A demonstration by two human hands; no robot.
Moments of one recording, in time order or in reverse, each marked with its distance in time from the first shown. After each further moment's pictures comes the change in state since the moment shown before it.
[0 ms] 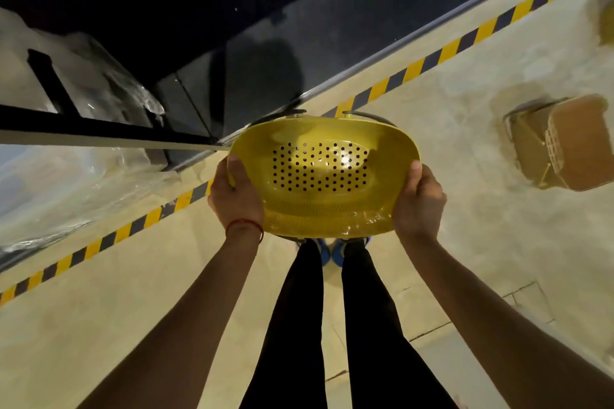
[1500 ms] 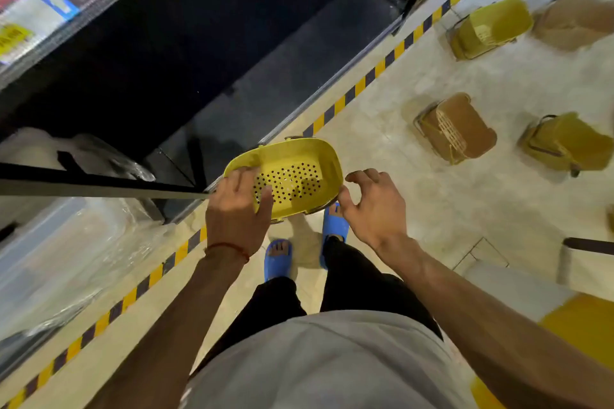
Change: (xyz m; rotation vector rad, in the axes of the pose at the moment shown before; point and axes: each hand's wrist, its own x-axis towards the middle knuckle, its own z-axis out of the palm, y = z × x) left_hand -0.105 0.095 -0.124 0.639 -0.340 1.110; right_hand -0.128 -0.083 -0.129 -0.514 -0.022 -0.331
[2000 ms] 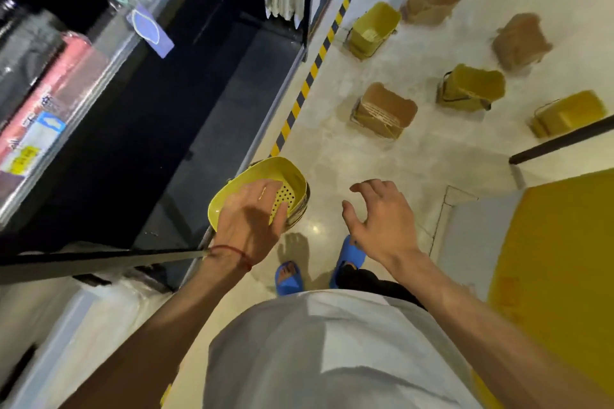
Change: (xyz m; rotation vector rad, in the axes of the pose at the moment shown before) left_hand -0.025 0.063 -0.082 0.165 -0.210 0.573; right_hand -0.152 -0.010 -0.070 0.001 0.343 0.185
